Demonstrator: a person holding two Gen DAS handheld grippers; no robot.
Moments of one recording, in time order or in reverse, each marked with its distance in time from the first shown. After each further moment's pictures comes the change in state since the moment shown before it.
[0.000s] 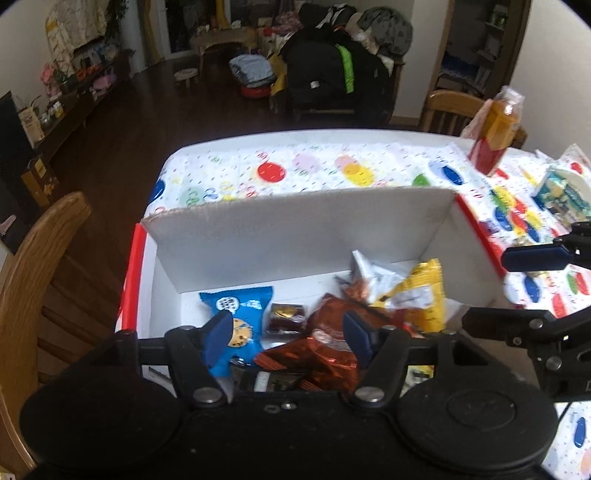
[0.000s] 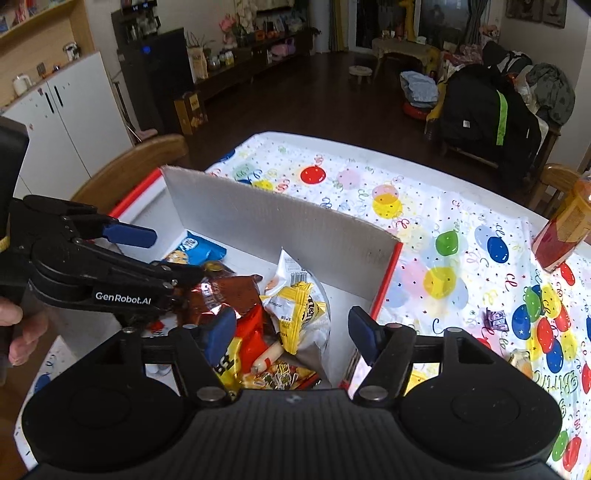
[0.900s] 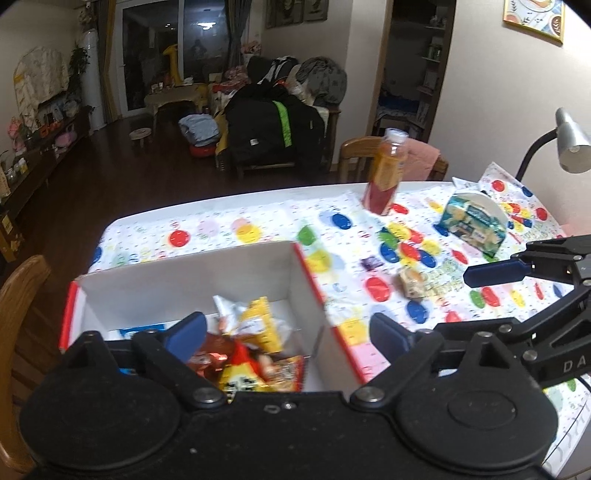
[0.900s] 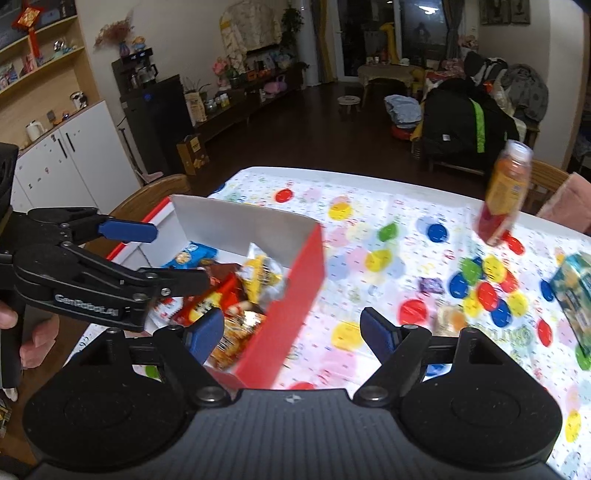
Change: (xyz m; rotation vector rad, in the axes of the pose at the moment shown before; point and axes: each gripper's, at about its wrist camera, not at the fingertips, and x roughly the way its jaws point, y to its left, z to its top) left arm -0.085 -0.107 -0.009 0.079 -0.184 -0.126; right arm -0.116 -0.073 -0.065 0.084 -0.117 0.034
